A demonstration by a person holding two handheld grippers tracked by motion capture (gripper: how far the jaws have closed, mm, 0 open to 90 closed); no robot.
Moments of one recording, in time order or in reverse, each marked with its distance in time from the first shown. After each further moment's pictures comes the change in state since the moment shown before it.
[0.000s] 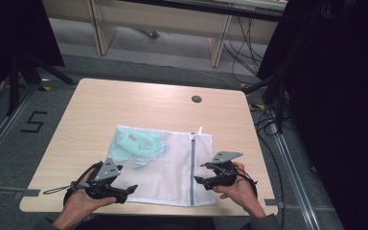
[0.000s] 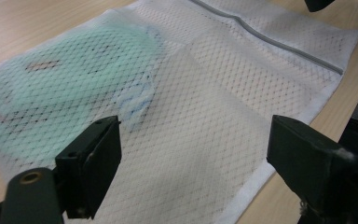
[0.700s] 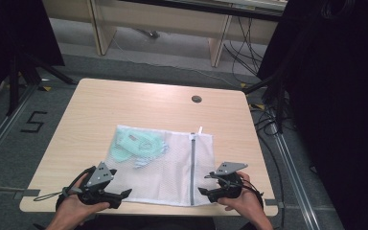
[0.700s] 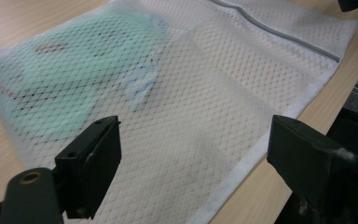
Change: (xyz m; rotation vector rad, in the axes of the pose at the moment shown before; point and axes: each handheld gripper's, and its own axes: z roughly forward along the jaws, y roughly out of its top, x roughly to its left) left arm -0.001 -0.011 -0.015 0.017 0.015 -0.014; right arm 0.018 -0.023 -0.016 0.020 -0.009 0.001
